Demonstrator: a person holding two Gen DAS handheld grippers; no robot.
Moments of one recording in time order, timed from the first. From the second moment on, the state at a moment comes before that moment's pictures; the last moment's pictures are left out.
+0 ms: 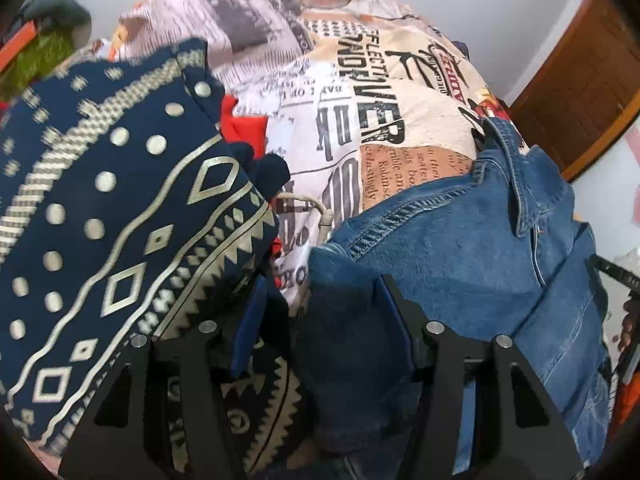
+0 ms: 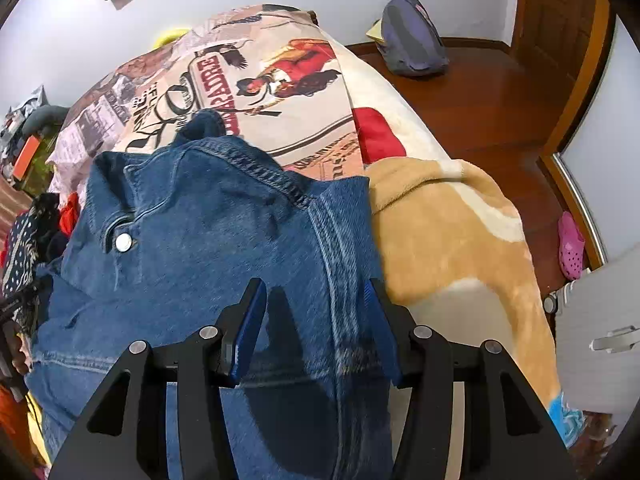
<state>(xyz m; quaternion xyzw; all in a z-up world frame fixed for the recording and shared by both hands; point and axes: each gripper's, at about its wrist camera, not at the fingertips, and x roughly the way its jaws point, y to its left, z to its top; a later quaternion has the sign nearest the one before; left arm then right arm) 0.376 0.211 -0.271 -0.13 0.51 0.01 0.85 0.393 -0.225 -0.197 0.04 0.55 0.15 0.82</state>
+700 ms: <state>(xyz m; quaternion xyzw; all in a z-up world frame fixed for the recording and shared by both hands) 0.390 0.196 -0.160 -0.14 0.45 -0.02 0.88 0.384 -0.222 -0.104 0.04 0.43 0.17 0.89</state>
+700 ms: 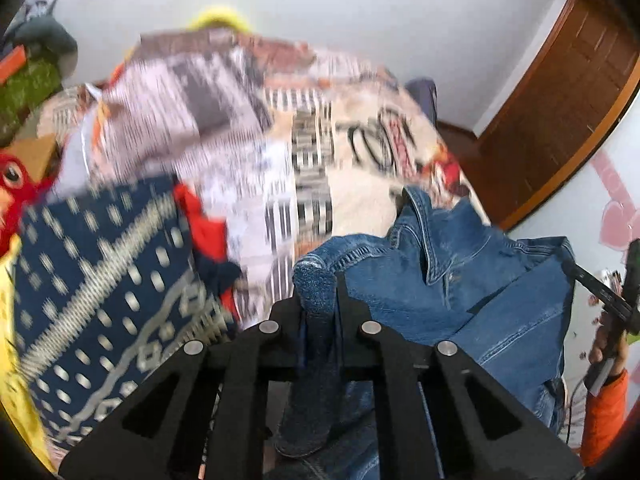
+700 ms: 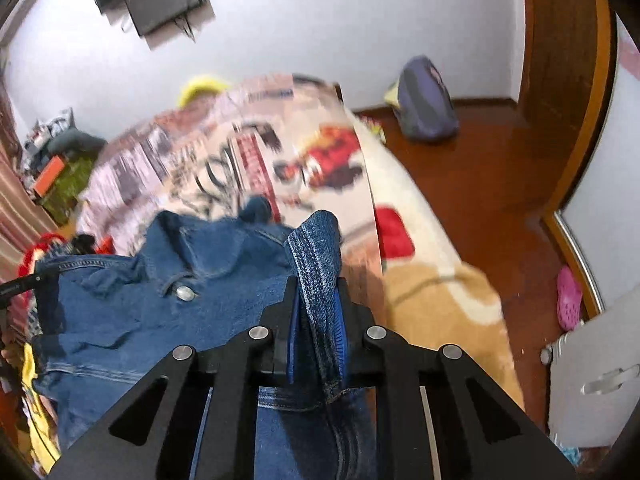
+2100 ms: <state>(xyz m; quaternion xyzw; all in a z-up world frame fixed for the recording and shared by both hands) 0.380 0.188 -0.166 -0.01 0.45 0.07 0.89 0.390 -0.198 -0.093 -0.02 0.43 0.12 0.89</state>
